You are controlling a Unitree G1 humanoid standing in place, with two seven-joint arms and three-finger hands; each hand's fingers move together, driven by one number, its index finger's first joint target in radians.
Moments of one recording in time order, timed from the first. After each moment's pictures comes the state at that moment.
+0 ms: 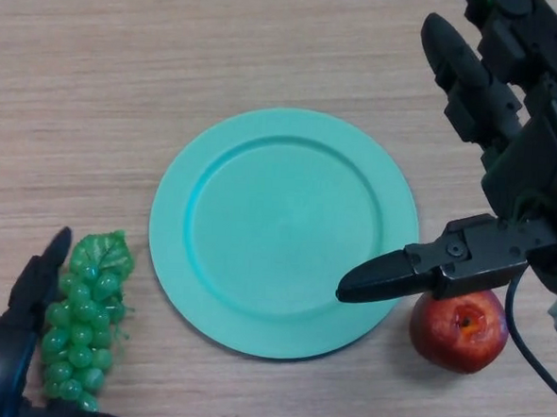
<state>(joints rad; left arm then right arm) 0.26 0.16 0.21 -0.04 0.21 -0.25 -0.13 -0.32 -0.20 0.08 -0.99 0.34 0.92 -0.15</state>
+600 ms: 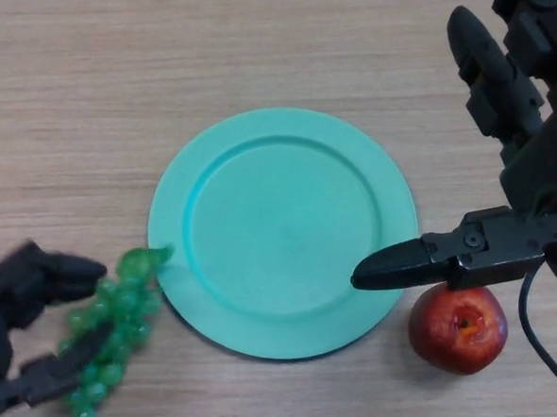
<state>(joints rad) 0.28 0.17 0.23 -0.20 -0.04 -0.23 -0.14 -0.32 -0.22 0.04 -1.00 0.39 0.92 -0.19</state>
